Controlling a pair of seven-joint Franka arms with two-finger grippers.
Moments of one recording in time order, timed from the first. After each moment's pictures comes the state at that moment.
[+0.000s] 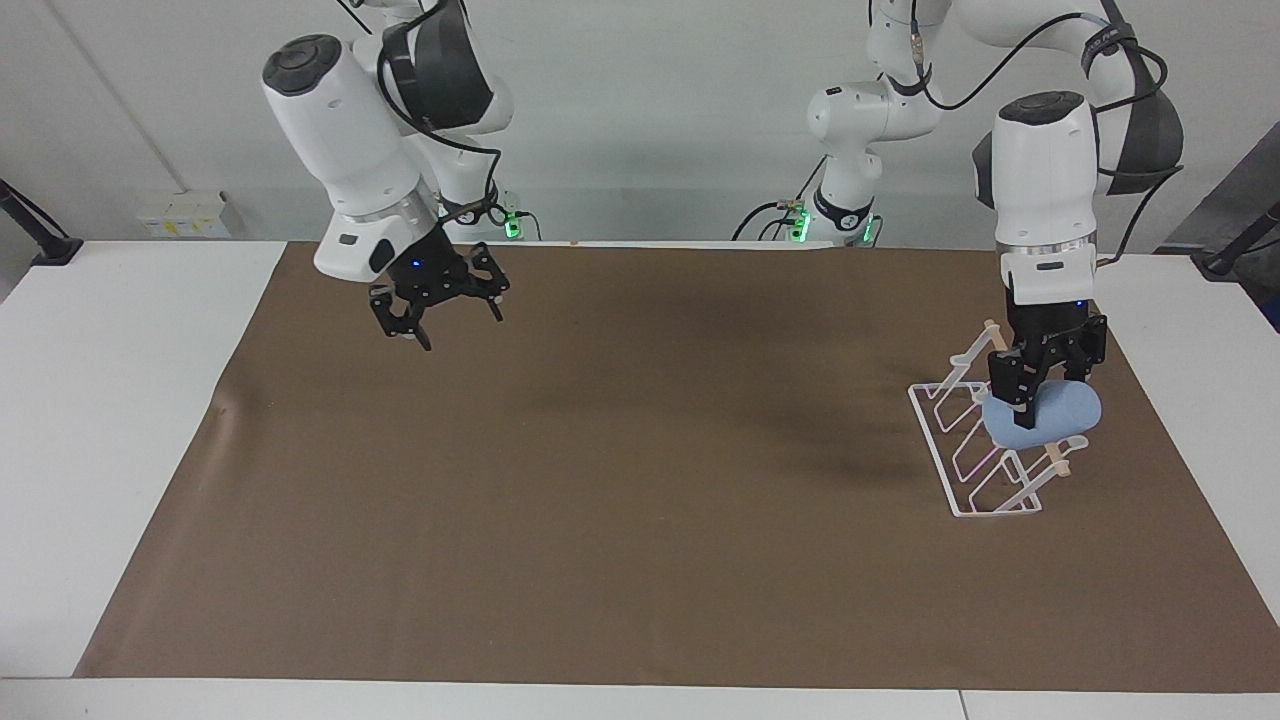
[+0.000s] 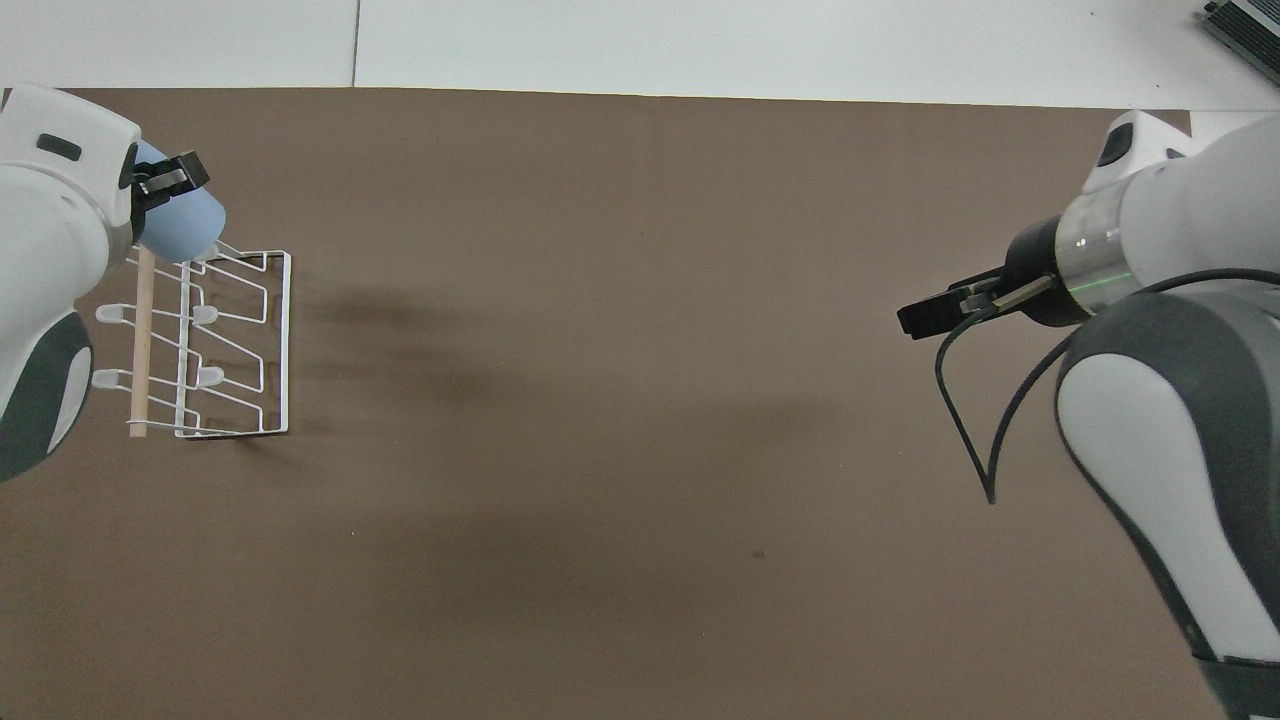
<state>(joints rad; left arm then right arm) 0.06 0.04 -0.16 -1.91 0.50 2.45 -0.74 0.02 0.06 0.10 -1.66 0.15 1.78 -0.23</state>
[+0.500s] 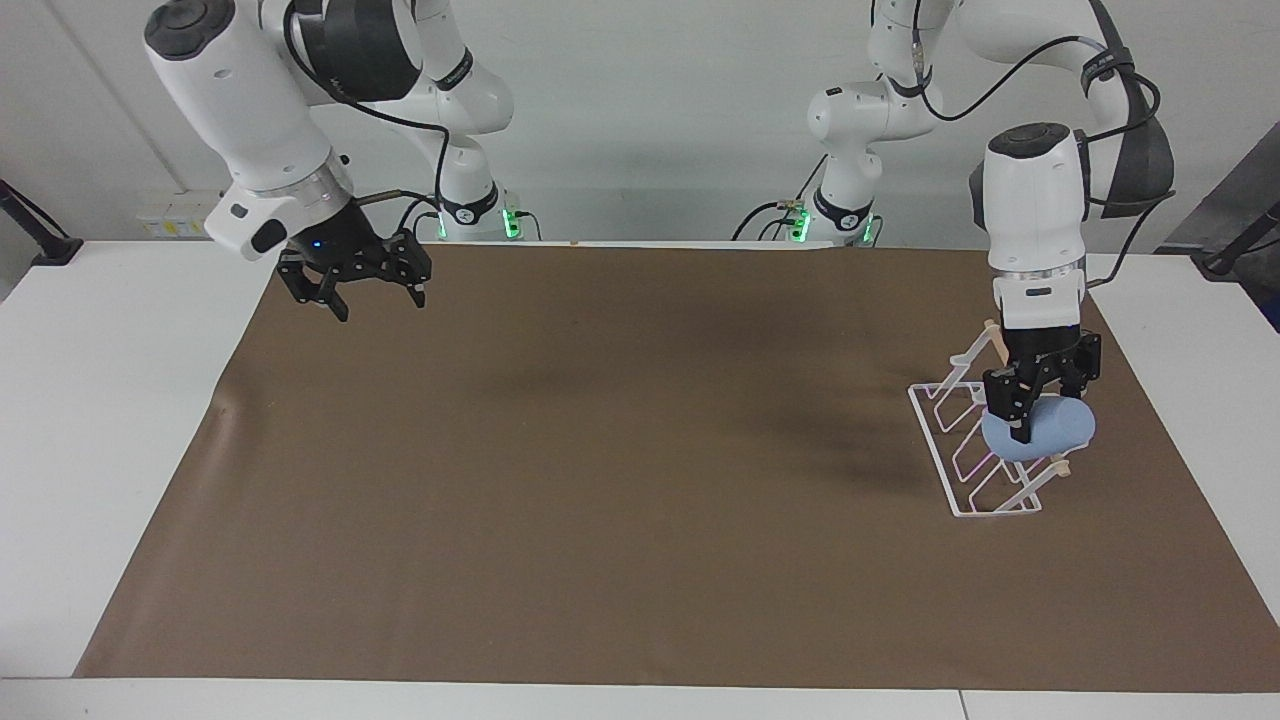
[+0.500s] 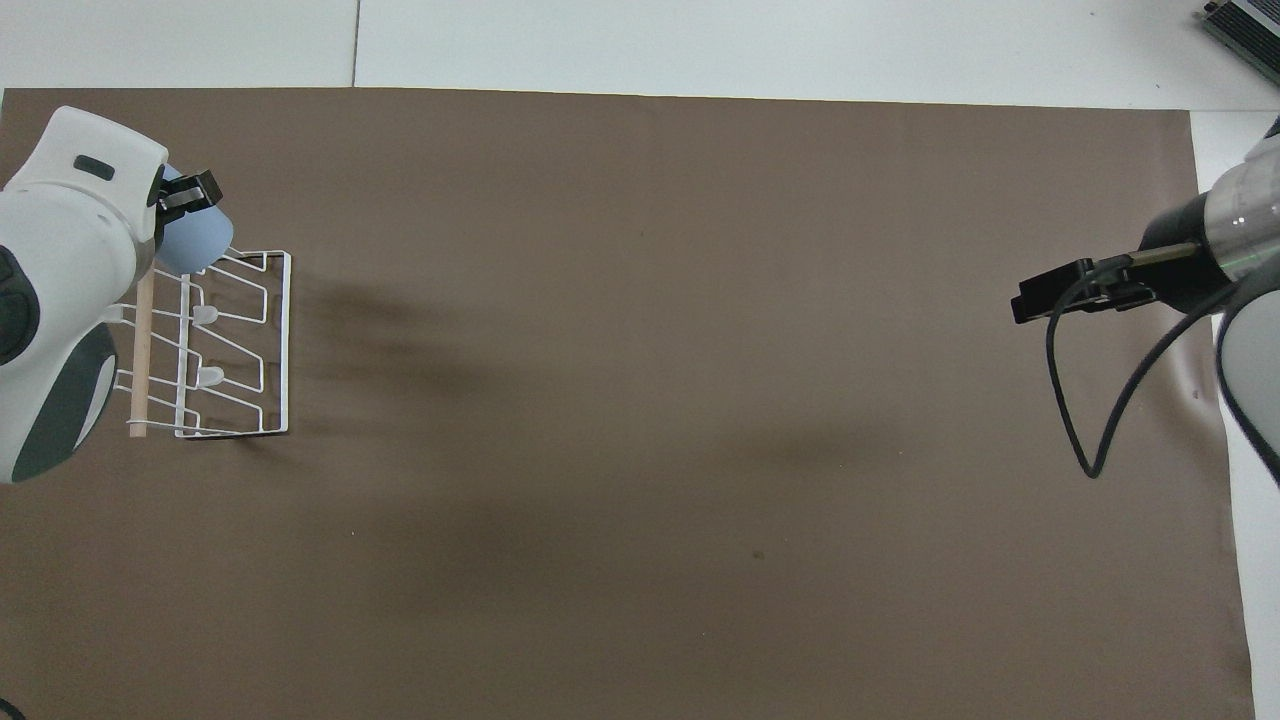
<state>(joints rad) 0.07 0.06 -0.16 -1.96 0.55 2.49 -0.75 0.02 0.08 -0.02 -1.54 0.10 1.58 -0.10</state>
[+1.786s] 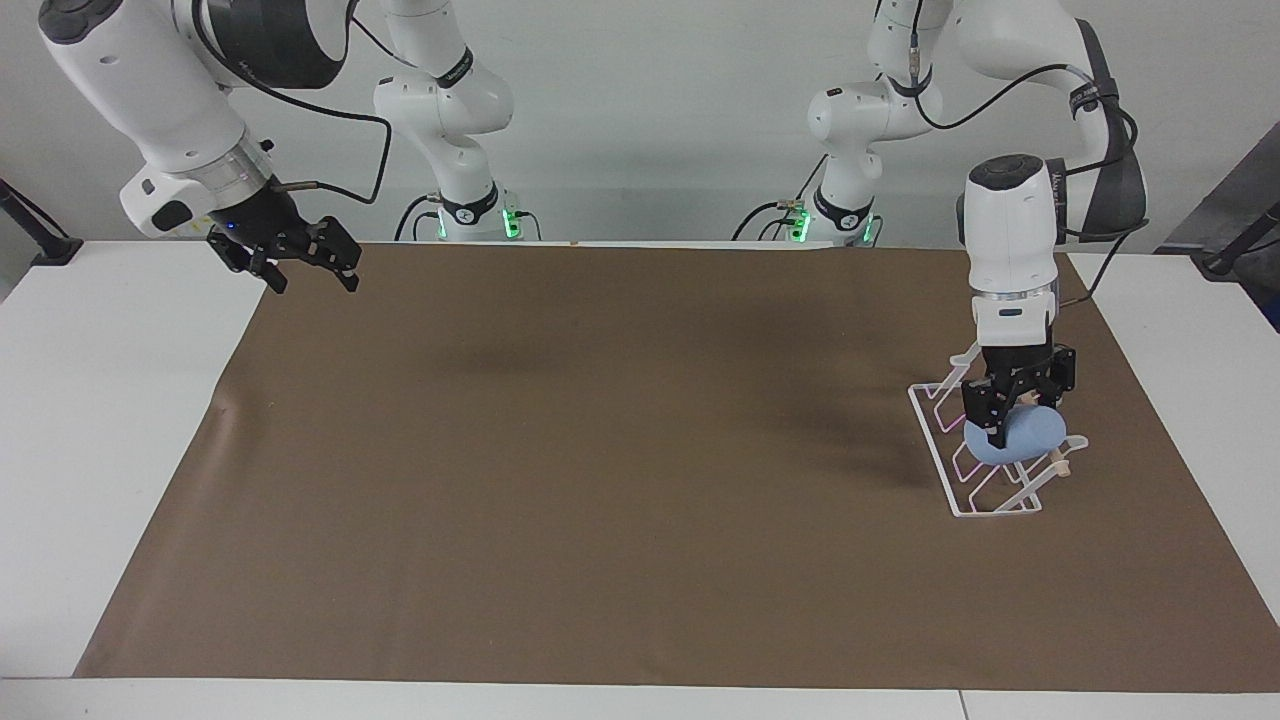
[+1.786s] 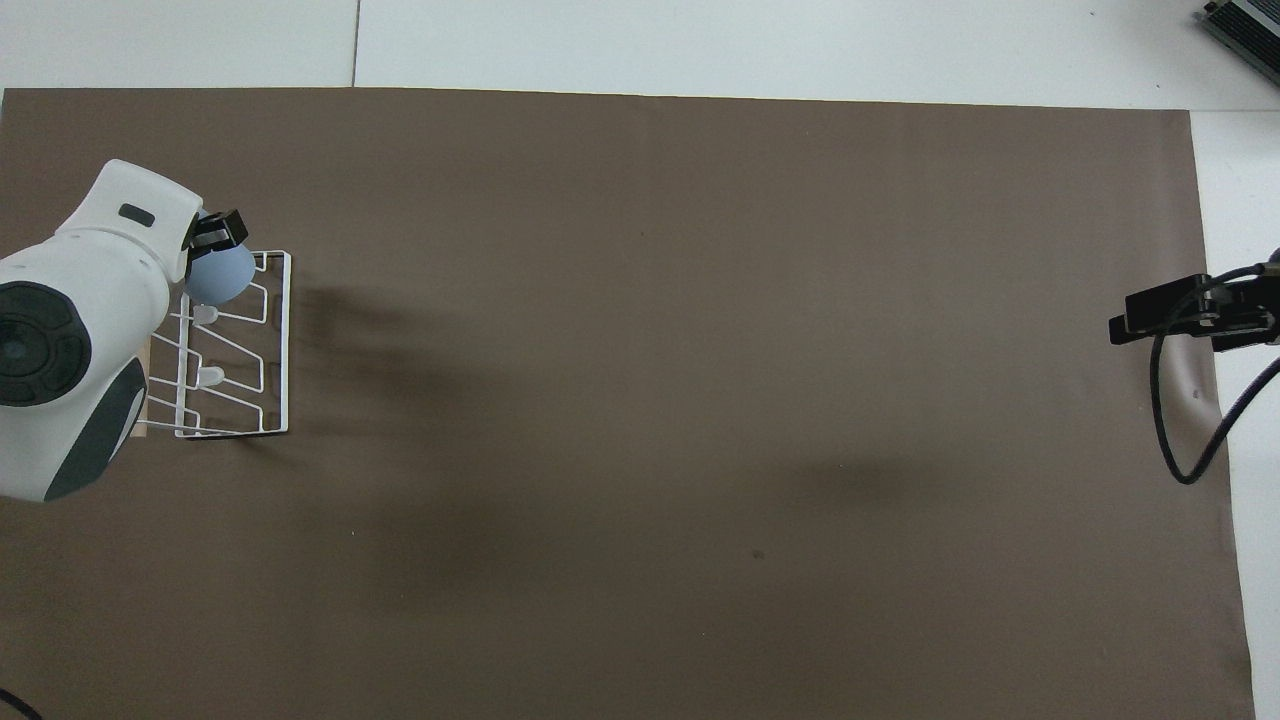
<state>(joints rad) 0.09 0.06 -0.16 -2.07 0.61 2.58 -0.77 0.04 0.03 -0.16 -1.58 0.09 1.56 -0.05</state>
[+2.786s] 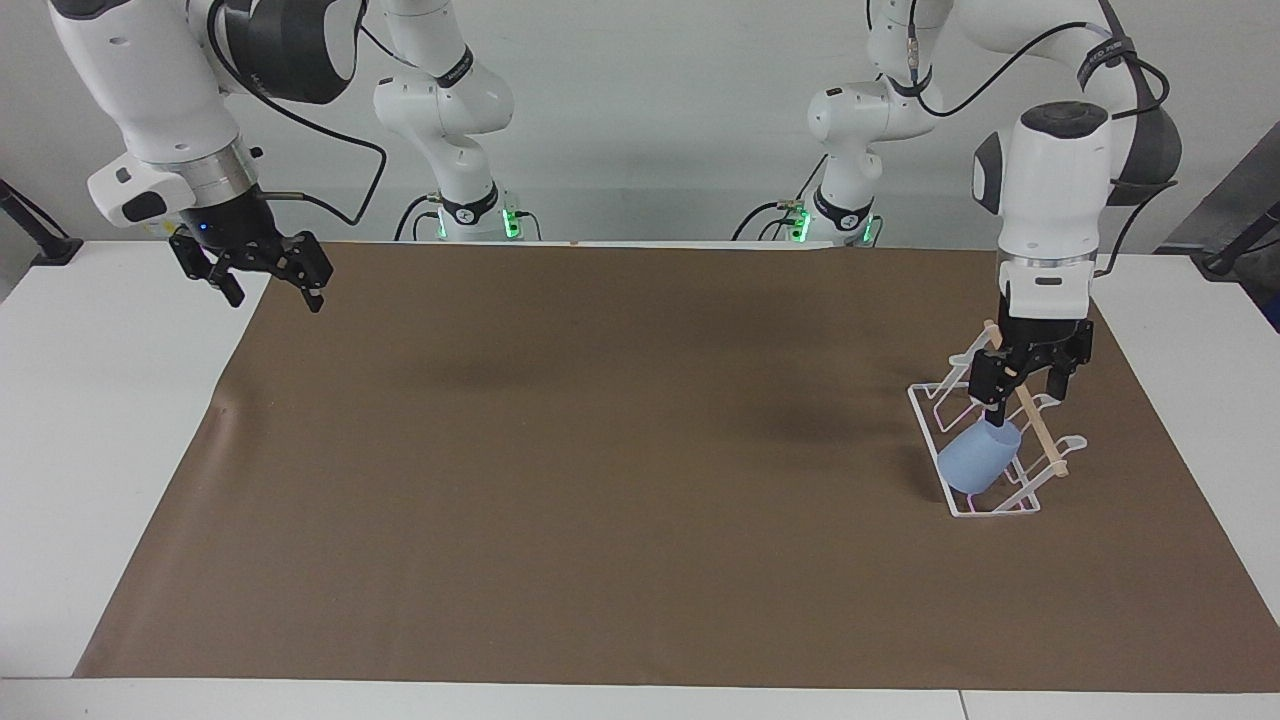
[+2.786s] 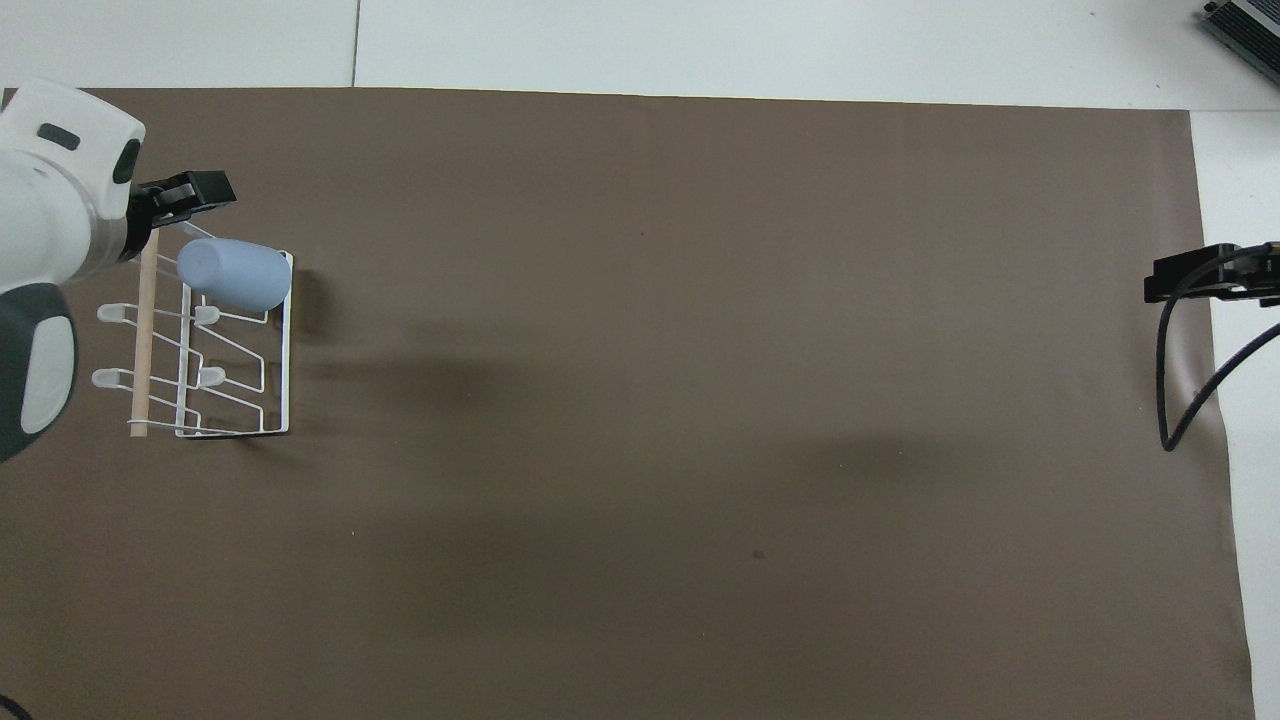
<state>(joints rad) 0.08 0.04 -0.20 -1.81 0.22 2.20 -0.46 0.05 0.02 -0.15 -1.60 -0.03 1.71 -0.04</state>
